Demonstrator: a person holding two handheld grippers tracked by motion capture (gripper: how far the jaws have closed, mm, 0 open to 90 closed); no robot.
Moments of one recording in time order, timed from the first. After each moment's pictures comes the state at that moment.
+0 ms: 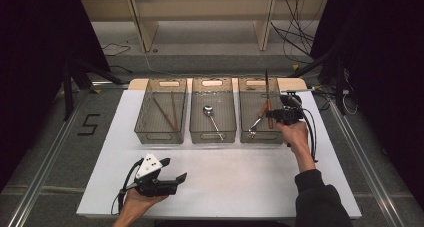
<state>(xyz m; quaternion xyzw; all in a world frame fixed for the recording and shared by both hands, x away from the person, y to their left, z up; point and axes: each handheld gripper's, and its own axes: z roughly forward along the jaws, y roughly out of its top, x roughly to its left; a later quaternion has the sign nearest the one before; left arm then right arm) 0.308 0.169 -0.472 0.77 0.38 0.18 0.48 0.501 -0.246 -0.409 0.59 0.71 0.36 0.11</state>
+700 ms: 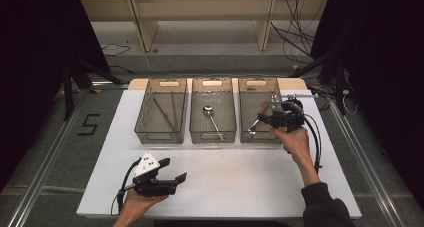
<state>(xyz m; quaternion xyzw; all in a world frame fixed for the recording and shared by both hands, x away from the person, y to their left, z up) 0.307 0.172 -0.469 0.76 0.39 0.16 0.50 0.466 -0.239 -0.399 0.53 0.73 0.42 0.13</state>
